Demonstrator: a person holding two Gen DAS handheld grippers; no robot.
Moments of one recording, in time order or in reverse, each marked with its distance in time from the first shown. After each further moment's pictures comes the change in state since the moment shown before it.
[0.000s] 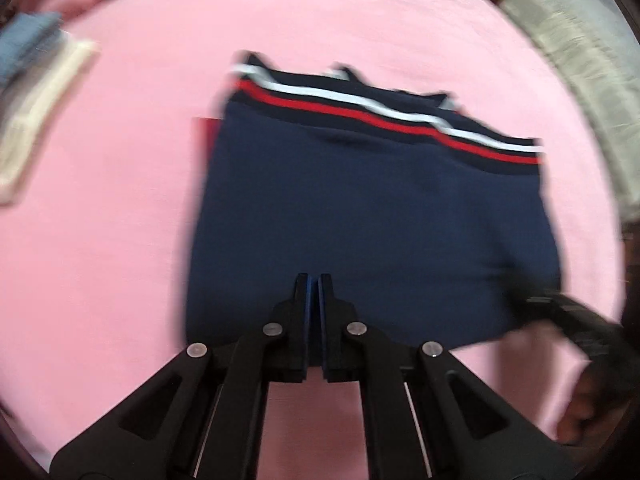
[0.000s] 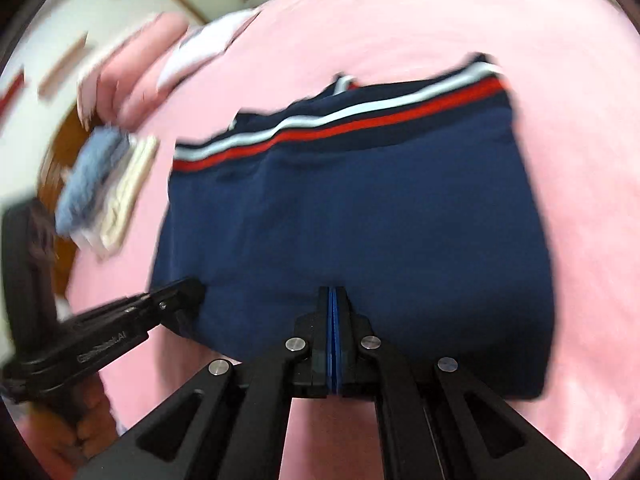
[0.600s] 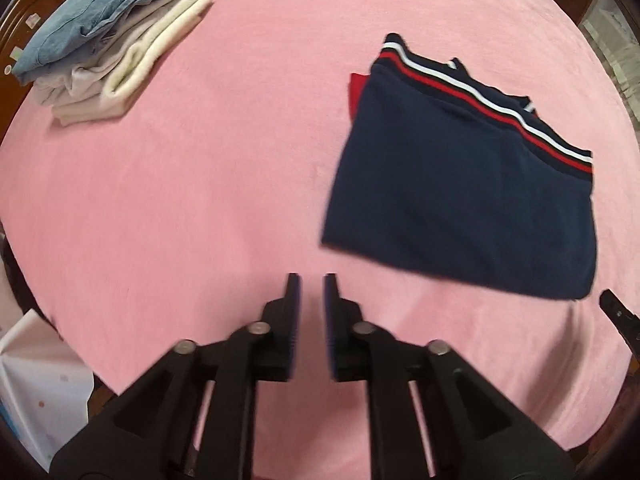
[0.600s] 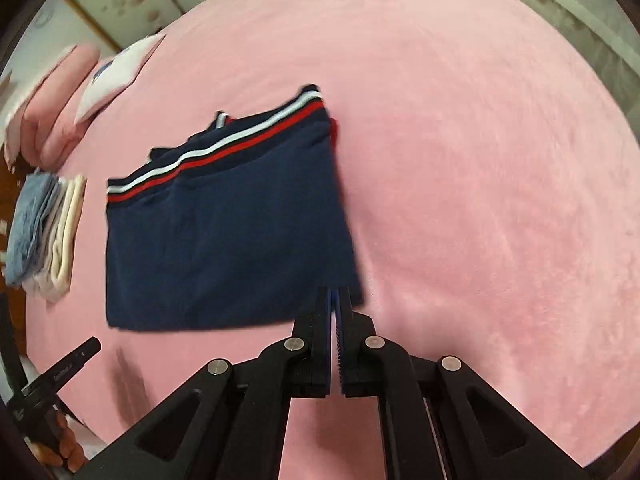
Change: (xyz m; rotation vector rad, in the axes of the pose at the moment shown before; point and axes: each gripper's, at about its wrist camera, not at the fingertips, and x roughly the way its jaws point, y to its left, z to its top) left arm -0.065 0.042 -0.031 -0.189 0.122 0.165; right arm -0.134 -0.025 -0.030 0.087 0.015 -0.355
